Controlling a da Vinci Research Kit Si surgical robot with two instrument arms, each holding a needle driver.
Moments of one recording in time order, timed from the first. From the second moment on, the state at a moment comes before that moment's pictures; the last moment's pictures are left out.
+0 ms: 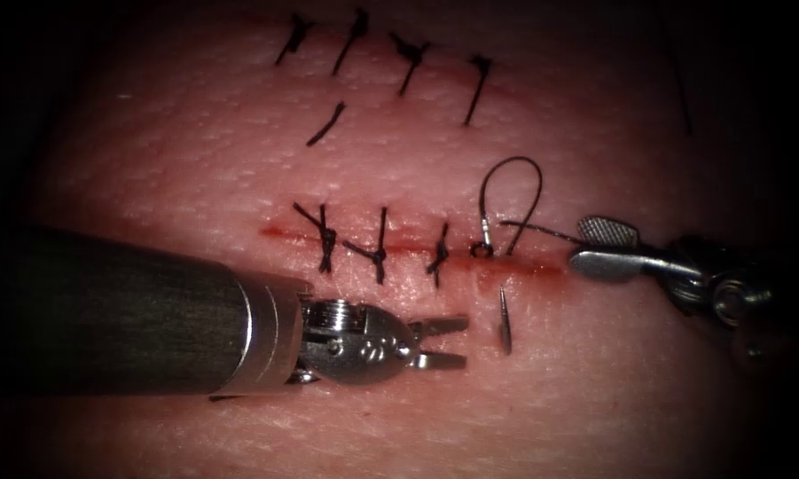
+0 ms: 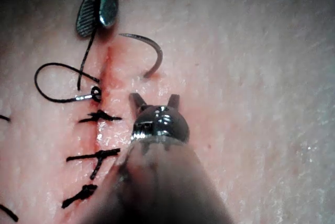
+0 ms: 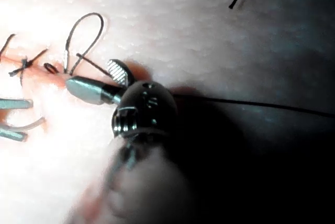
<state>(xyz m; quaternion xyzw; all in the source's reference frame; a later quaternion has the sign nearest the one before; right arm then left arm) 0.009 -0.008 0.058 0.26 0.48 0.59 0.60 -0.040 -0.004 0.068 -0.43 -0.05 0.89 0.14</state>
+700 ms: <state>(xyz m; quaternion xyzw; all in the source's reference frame) 0.008 -0.008 0.058 0.26 0.48 0.58 0.60 -0.044 -0.004 0.068 -0.50 -0.05 0.85 0.16</state>
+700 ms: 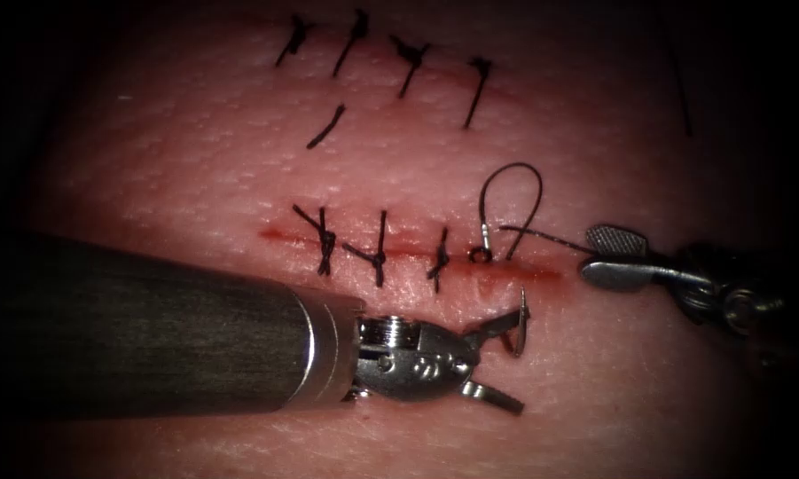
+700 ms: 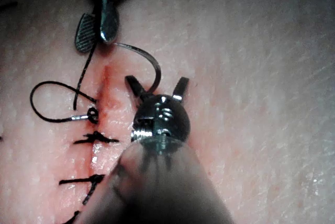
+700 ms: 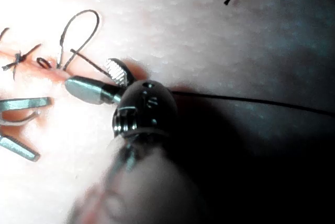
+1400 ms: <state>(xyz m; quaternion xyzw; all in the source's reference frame) 0.008 -0.009 0.055 0.26 0.51 0.57 0.59 -0.041 -0.002 0.067 -0.57 -0.21 0.73 0.31</state>
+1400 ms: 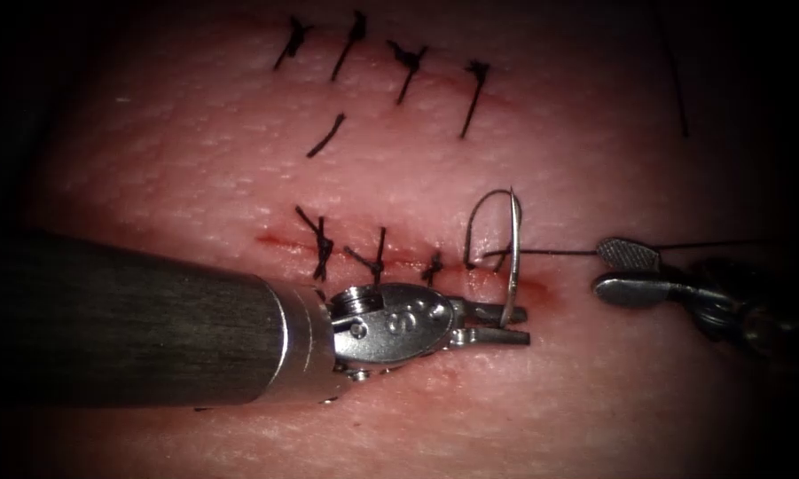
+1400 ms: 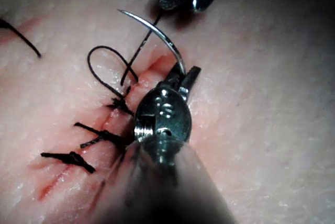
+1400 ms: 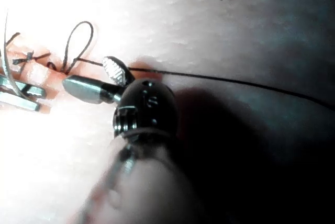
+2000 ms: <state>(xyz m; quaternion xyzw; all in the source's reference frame) 0.010 -0.011 0.054 0.31 0.51 0.53 0.60 -0.040 -0.002 0.066 -0.58 -0.30 0.66 0.36</state>
